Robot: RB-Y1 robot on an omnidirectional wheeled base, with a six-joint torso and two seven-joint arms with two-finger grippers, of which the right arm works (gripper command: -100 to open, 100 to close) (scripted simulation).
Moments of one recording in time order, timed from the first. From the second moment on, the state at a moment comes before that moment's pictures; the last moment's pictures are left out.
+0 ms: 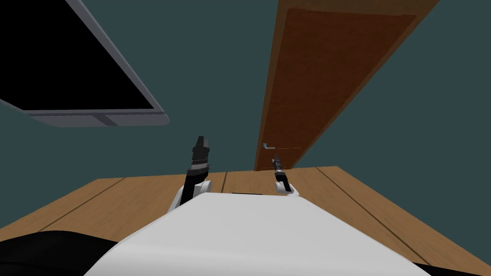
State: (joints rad) arm -0.06 -0.16 -0.04 -0.89 -0.09 -0.76 -0.05
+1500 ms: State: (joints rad) arm -0.19 -0.18 -0.07 -0.52 -0.10 -0.85 -0.10
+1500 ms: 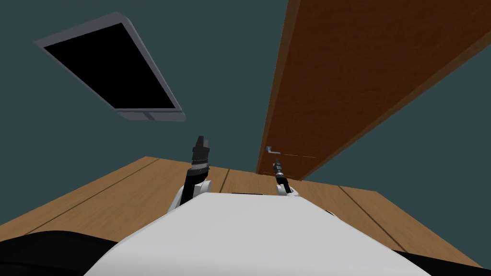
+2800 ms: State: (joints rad) arm -0.10 -0.30 -0.12 -0.50 -0.13 -0.91 -0.20
